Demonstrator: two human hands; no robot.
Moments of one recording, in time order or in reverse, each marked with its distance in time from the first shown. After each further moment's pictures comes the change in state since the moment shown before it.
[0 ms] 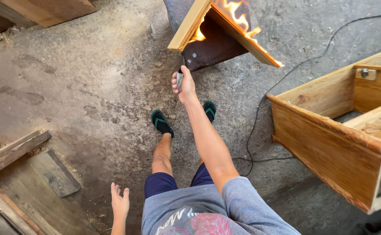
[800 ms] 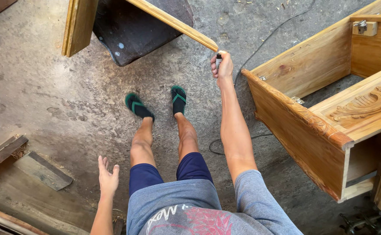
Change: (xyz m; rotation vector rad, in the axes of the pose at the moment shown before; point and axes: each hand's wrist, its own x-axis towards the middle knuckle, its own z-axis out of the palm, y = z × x) left_hand -0.033 0.128 0.173 0.077 -0.125 0.257; right_hand 0.002 -0.222 -0.382 -0.249 0.333 -0.168
